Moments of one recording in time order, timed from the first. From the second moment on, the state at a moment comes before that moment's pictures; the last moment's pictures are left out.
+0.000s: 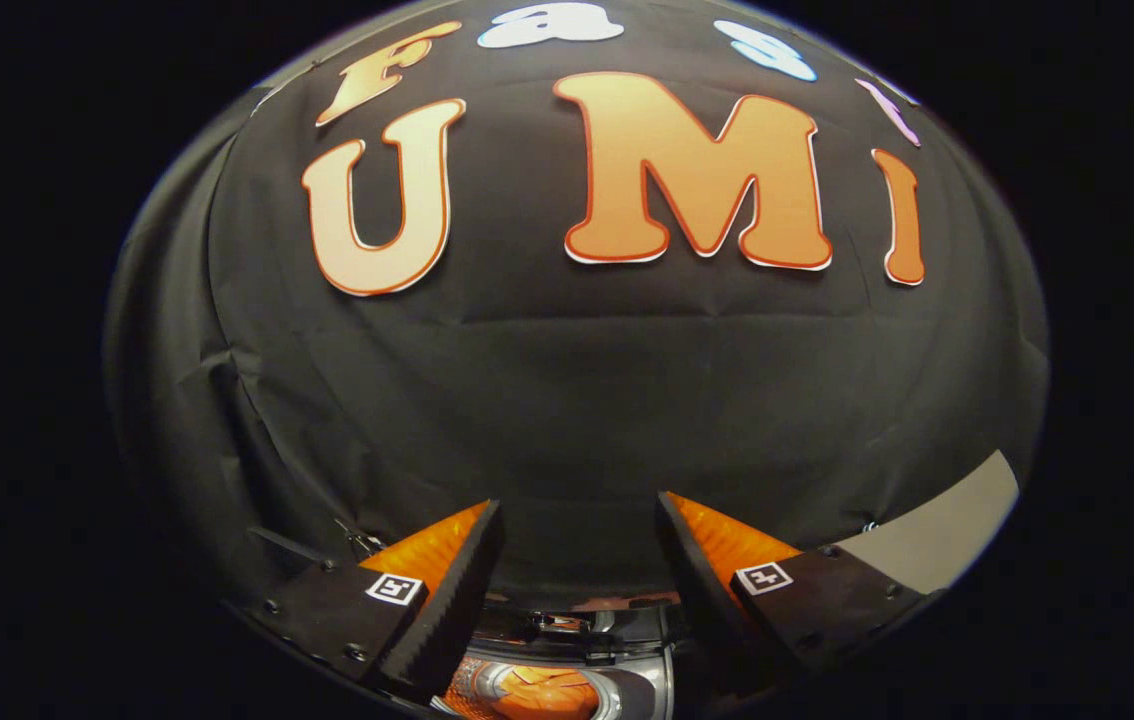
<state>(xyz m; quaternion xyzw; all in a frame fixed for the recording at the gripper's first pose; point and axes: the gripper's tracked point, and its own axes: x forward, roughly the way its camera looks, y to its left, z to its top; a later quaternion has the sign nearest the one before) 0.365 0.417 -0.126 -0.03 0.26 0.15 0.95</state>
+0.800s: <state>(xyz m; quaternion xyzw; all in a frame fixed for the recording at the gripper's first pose) 0.368 0.429 -0.173 -0.01 0.25 0.17 0.95</state>
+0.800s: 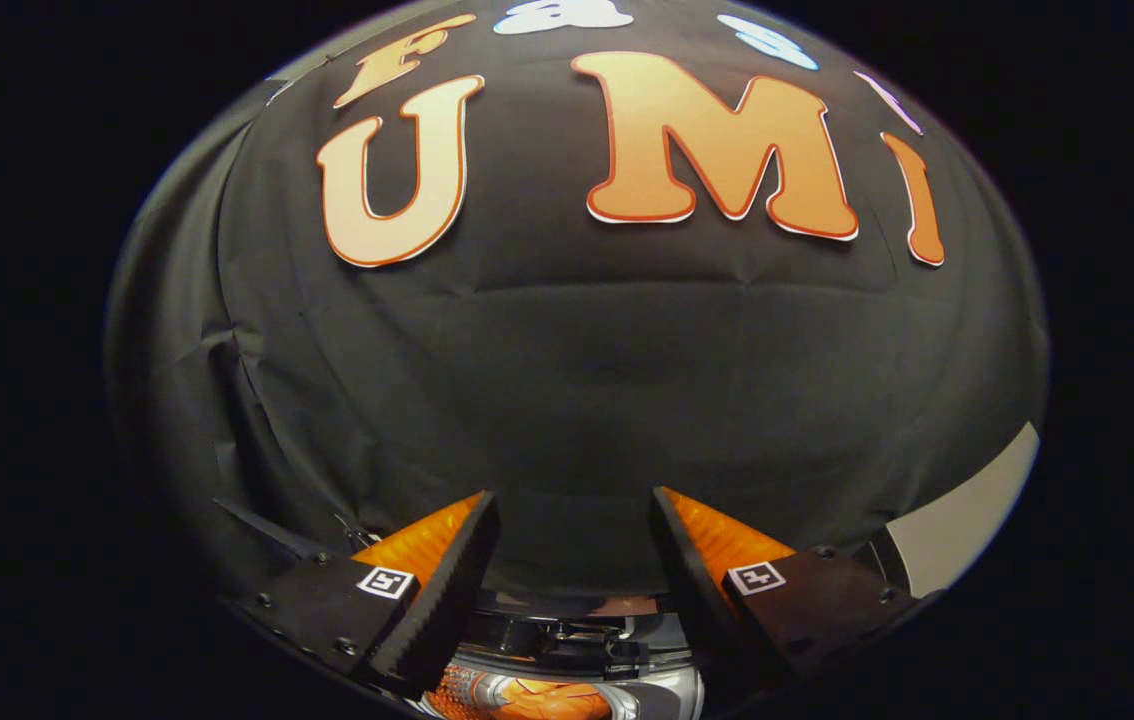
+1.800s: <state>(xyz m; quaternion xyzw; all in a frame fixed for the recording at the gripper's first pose) 0.296 0.406 -0.162 0.00 0.17 0.19 0.97</state>
